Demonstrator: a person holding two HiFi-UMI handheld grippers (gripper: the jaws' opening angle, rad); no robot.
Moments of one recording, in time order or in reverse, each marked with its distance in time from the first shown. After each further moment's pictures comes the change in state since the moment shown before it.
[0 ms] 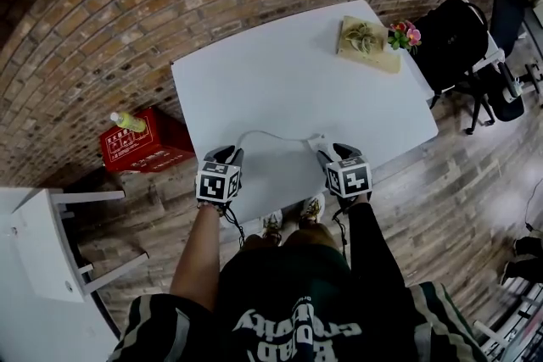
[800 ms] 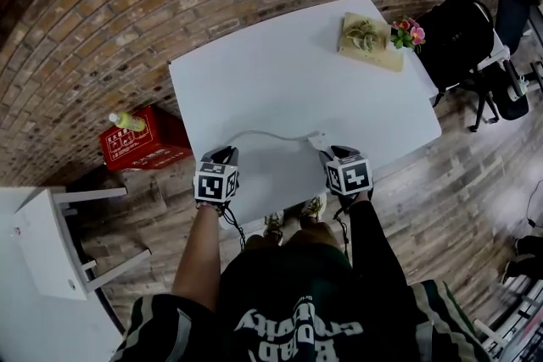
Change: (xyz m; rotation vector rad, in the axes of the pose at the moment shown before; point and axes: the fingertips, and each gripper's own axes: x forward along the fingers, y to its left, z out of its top) left arm 0.010 0.012 -0.003 -0.020 0.031 0.042; right arm 0.013 -0.010 -0.009 0.026 0.087 0.028
